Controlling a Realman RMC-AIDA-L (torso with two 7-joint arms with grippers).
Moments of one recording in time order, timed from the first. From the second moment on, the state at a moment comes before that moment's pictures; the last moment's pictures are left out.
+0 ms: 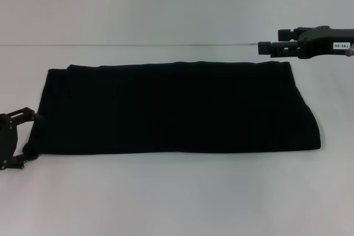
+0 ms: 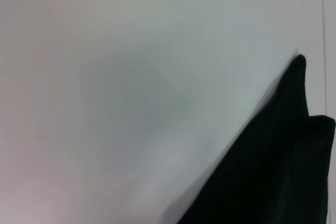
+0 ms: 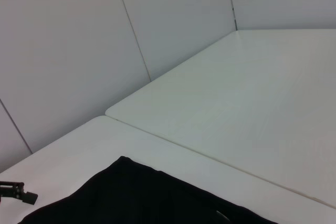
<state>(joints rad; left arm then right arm) -0.58 -2.01 0.07 0.68 2.62 1.33 -2.97 0.82 1.96 -0.51 -0.63 -2.20 -1.38 1.75</state>
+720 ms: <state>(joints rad) -0.58 -2.01 0.07 0.67 2.57 1.32 -2.86 0.81 1.95 -0.51 -0.63 -2.18 -1.37 1.74</state>
